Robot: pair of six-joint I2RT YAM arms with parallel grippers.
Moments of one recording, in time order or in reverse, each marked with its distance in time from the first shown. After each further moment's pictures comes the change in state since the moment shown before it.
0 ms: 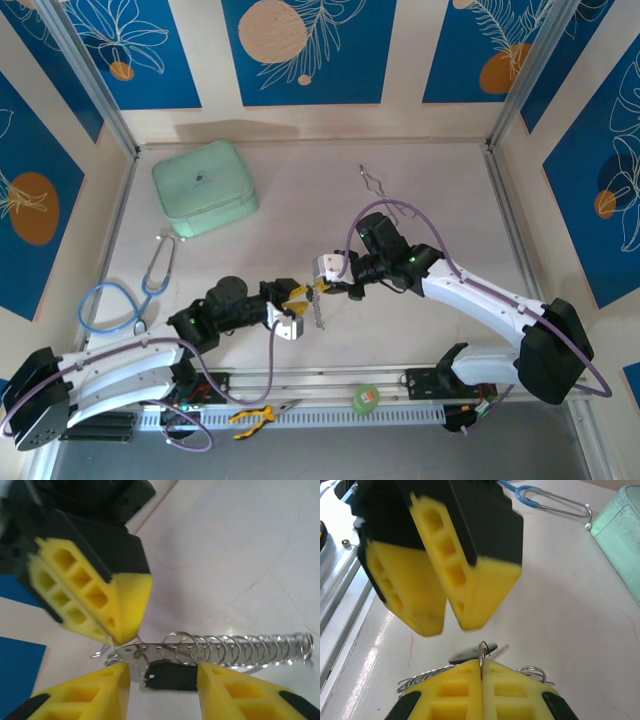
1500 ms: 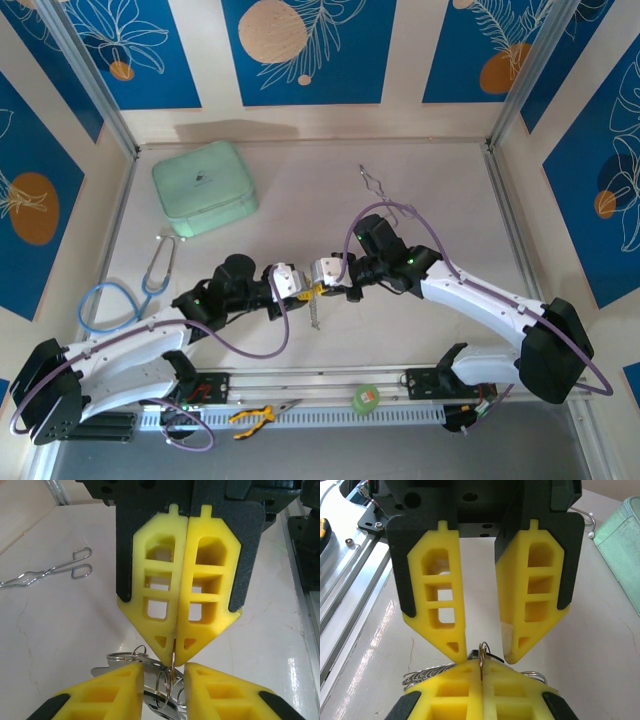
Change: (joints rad) left arm 0.101 0.143 0.169 -0.145 0.147 -0.687; right arm 0.034 -0.001 0.000 0.005 0.008 -0.021
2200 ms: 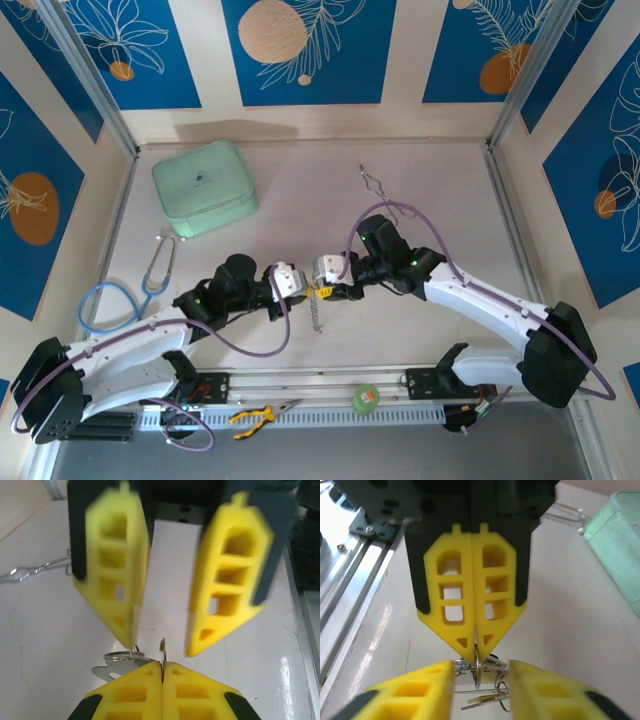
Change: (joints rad) left arm 0.003 0.008 0.000 -0.007 -0.014 -0.054; right arm -0.029 -0.040 -0.027 0.045 0.015 0.070
